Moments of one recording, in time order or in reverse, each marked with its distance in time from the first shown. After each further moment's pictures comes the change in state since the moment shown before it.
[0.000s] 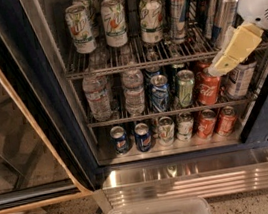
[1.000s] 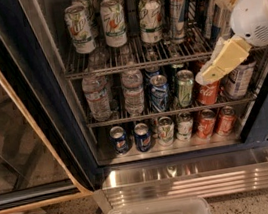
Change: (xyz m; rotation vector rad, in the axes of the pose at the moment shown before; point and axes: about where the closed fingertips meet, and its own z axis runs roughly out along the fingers) arm -0.010 0.015 0.016 0.024 -0.121 0.055
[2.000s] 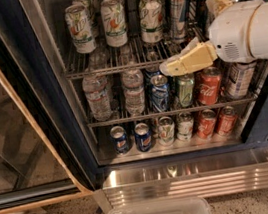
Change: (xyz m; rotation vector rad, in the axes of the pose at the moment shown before) arm -0.044 0.001 0.022 0.175 -0.345 0.234
